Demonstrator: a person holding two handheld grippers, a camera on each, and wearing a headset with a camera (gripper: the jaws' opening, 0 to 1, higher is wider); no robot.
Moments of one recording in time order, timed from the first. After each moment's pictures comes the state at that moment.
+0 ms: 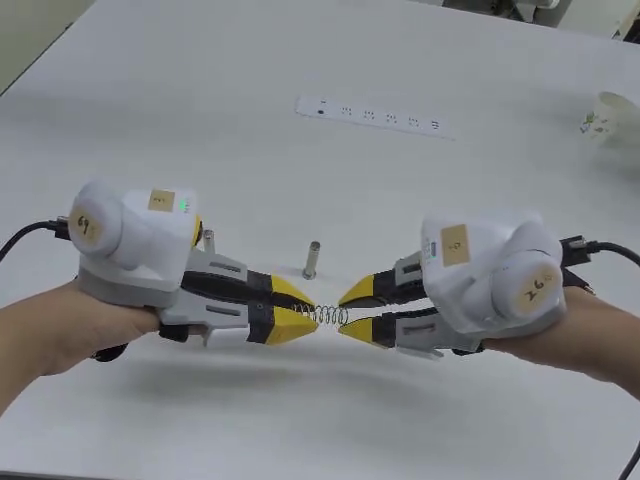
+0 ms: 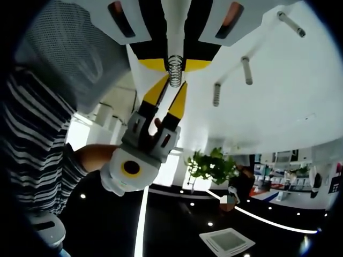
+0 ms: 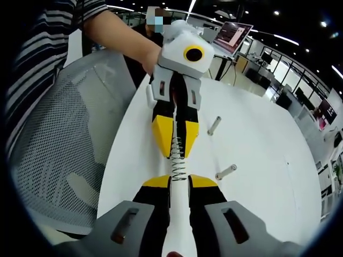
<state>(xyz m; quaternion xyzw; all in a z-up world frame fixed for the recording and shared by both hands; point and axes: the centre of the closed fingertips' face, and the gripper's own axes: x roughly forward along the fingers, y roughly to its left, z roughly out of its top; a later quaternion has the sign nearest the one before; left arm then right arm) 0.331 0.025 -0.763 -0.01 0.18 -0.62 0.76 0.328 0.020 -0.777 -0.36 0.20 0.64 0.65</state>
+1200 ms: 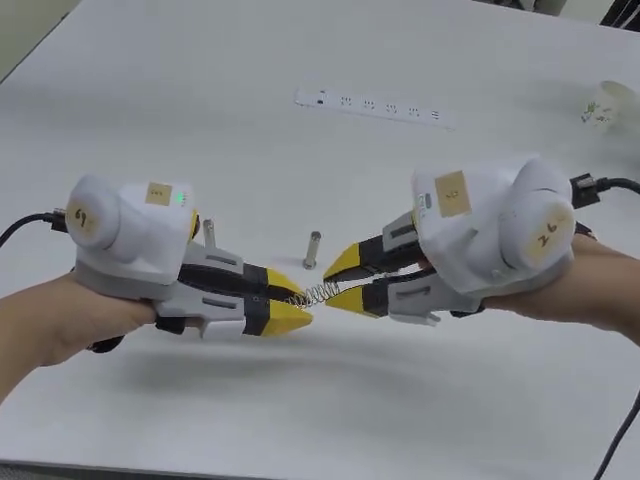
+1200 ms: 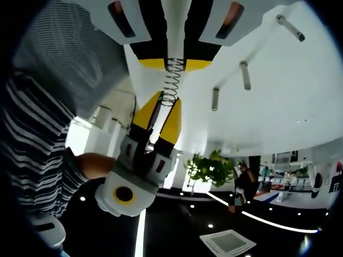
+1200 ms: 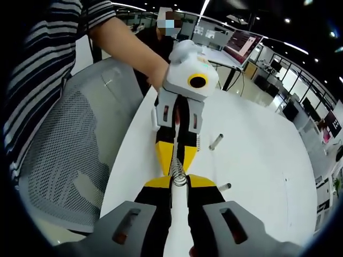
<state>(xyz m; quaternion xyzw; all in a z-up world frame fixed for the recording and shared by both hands) 0.327 0.032 -0.770 0.00 0.18 -0.62 0.76 0.323 0.041 -0.746 -0.37 0.19 0.66 0.62</state>
